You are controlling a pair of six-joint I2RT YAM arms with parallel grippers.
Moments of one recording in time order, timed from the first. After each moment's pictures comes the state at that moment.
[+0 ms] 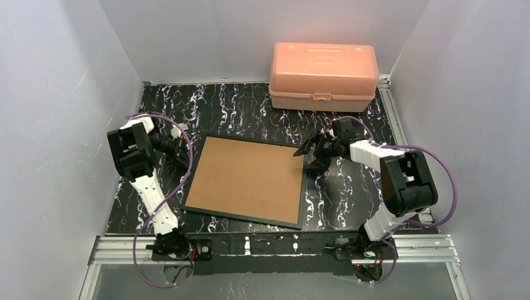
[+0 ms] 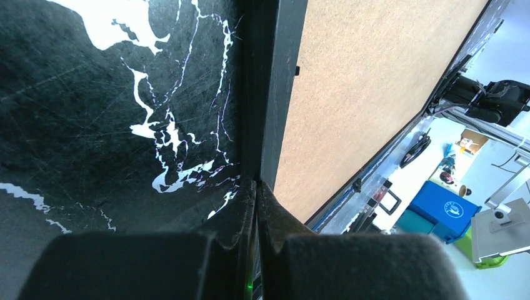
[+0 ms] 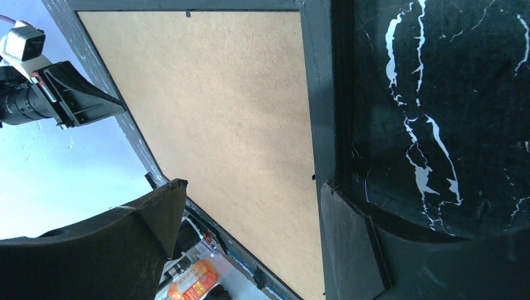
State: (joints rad) left arm 0.32 2.18 1.52 -1.27 0.69 0.54; right arm 0.28 1.63 0.85 -0.19 -0.57 0.85
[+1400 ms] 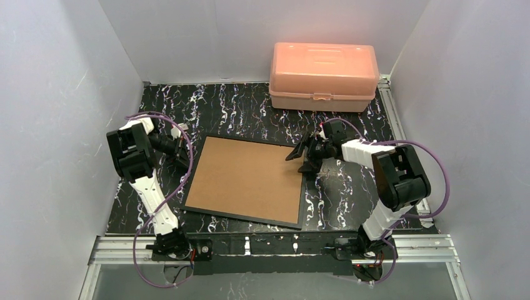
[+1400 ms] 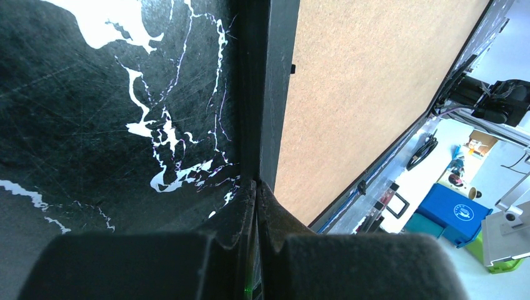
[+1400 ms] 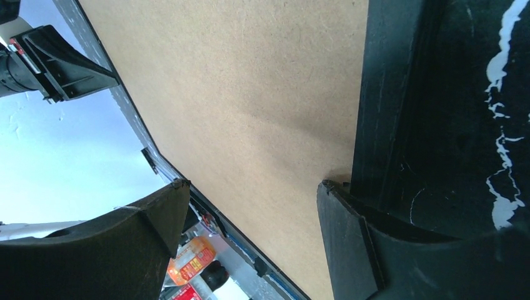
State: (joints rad) left arm 0.32 2.16 1.49 -1.24 0.70 0.55; right arm 0.35 1.70 0.87 -0.15 -0.61 0.86
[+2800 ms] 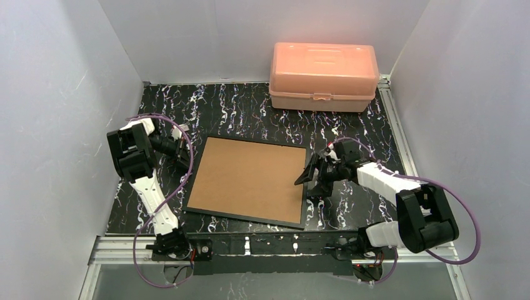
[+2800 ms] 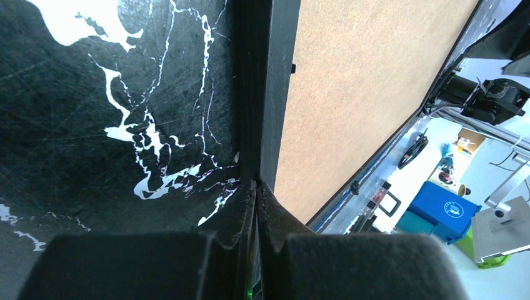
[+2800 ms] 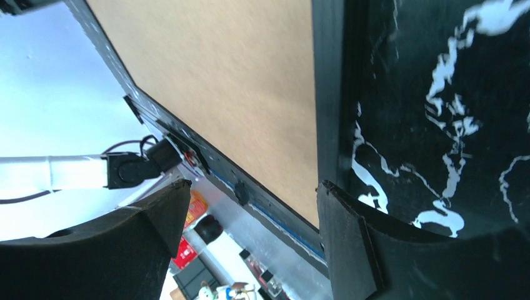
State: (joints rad) left arm 0.32 2.16 1.47 -1.24 0.72 0.55; right arm 0.33 1.33 0.62 -0.34 -0.68 0.82
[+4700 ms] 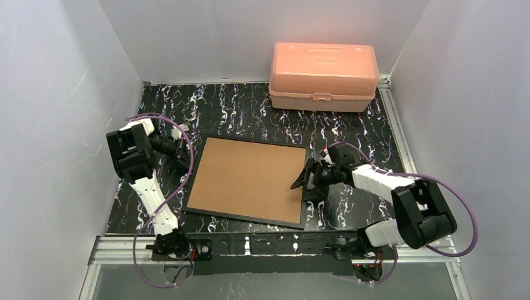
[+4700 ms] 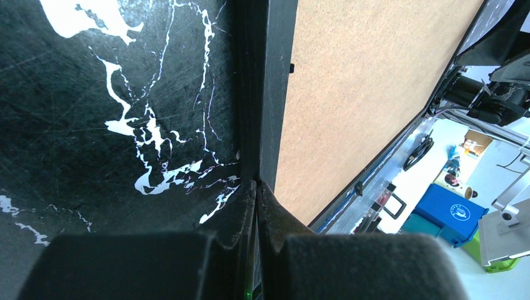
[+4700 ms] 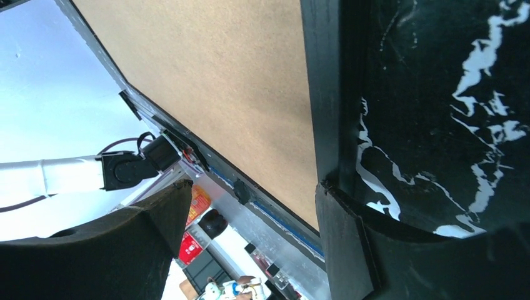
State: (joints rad) left arm 0.32 2.14 1.45 -1.22 0.72 0.55; right arm 0.41 1.37 0.57 -0.28 -0.67 0.89
